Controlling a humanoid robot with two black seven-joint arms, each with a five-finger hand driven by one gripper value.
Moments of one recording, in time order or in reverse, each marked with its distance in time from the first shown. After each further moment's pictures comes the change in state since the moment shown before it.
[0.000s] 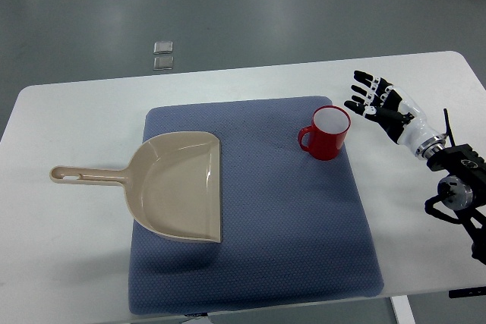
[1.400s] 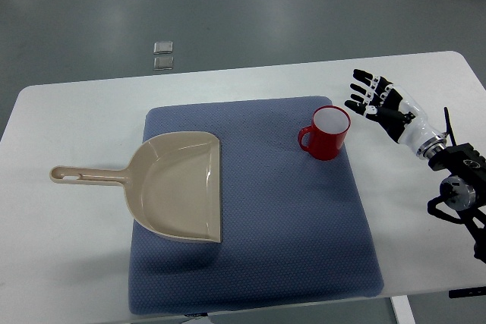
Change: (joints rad) left arm 0.009 0.000 -0.005 0.004 0.000 0.000 0.000; right arm -0.002 -0.008 -0.008 0.001 0.001 0.031 0.020
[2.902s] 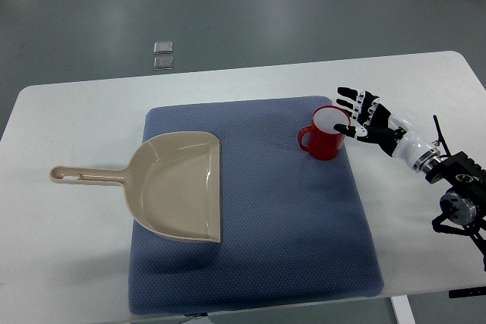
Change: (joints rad) left arm 0.000 0.000 0.000 0.000 0.000 0.000 0.000; right arm -0.017 -0.031 -0.114 -0.001 -0.091 0.054 0.128
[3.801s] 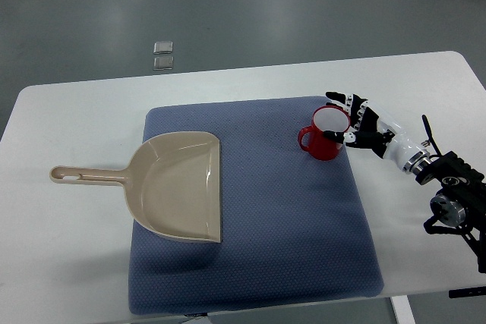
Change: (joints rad) left arm 0.000 0.000 0.000 0.000 0.000 0.000 0.000; right arm 0.010 0.029 -0.017 -0.001 -0.096 -0.046 0.025
